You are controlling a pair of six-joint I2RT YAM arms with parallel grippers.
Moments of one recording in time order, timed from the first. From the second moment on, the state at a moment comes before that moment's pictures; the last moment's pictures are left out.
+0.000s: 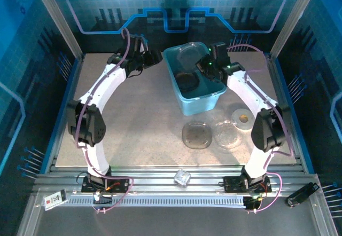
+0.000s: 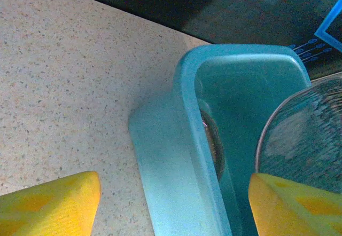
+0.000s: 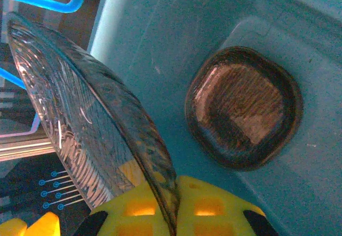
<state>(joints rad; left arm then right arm) -0.24 1.96 1.87 -0.59 0.19 -0.62 0.33 1.86 1.67 -0.52 -0.12 1.14</state>
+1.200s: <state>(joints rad) -0.16 2.02 1.89 -0.66 0.26 -0.56 0.39 2.12 1.83 -0.70 -0.03 1.34</state>
